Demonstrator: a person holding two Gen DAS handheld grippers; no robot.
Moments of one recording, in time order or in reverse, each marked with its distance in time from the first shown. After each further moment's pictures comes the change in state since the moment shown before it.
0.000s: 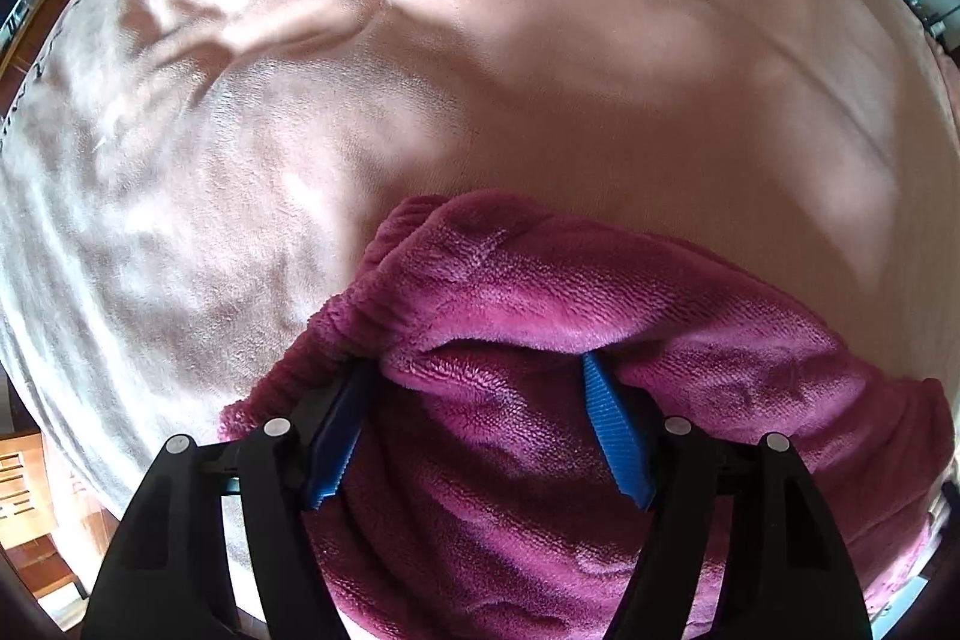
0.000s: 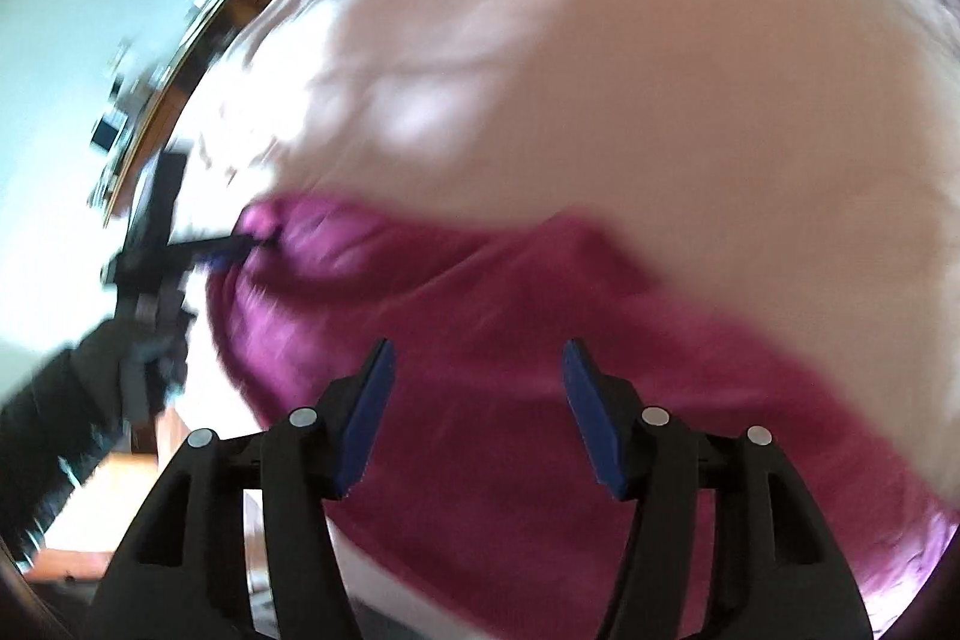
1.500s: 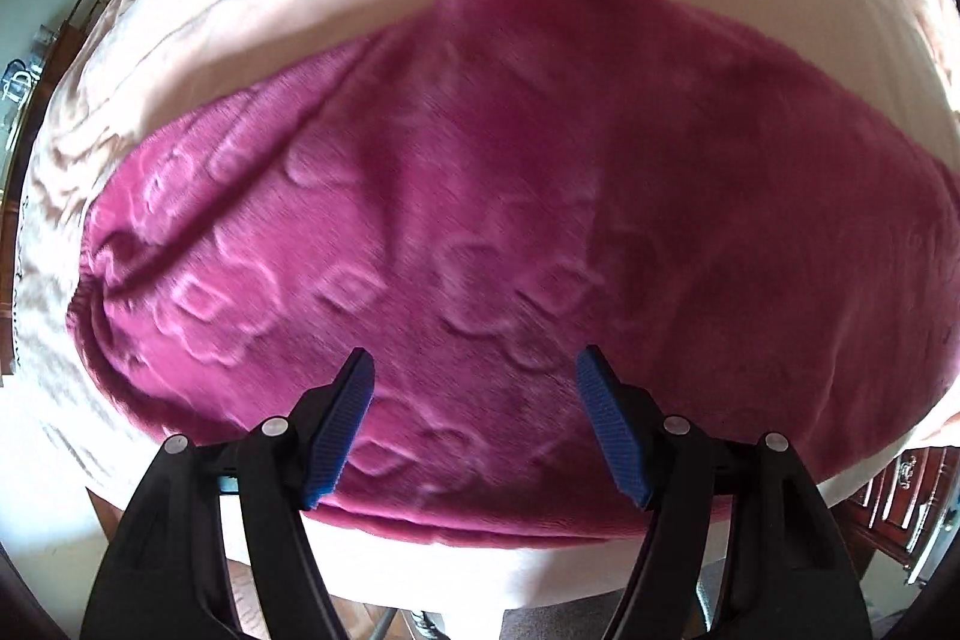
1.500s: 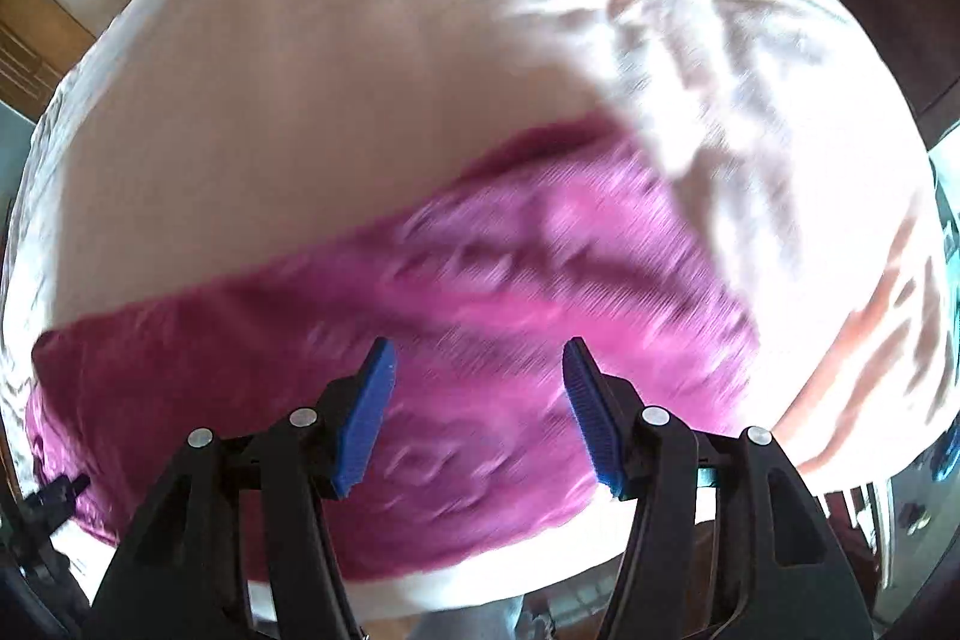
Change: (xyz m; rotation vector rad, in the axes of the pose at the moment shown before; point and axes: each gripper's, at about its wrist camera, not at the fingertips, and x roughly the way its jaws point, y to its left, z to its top) left arm -0.054 -0.282 -0.232 0.550 -0.045 0.070; right arm -0.245 -0.390 -0.298 0.806 -0.217 -0.473
